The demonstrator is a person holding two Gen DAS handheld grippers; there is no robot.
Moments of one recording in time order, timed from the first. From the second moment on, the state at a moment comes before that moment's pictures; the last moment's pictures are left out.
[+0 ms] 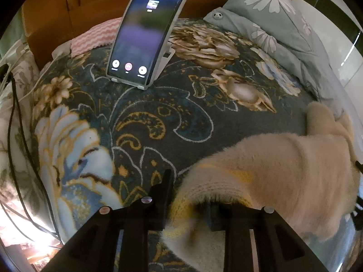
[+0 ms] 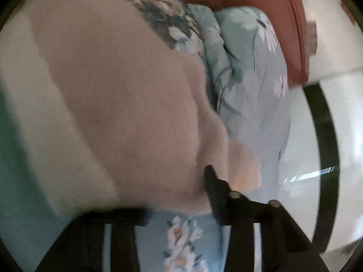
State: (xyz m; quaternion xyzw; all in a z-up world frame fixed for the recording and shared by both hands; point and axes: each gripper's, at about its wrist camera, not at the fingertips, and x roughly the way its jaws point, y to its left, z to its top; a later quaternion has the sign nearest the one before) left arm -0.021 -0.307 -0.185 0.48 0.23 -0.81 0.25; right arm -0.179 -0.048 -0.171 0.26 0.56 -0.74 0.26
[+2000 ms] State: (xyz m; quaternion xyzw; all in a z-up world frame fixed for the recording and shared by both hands) left arm -0.106 -0.157 -0.063 0.49 0.05 -0.87 0.02; right arm -0.175 0.207 -0.049 0.51 -0.06 -0.85 0.13
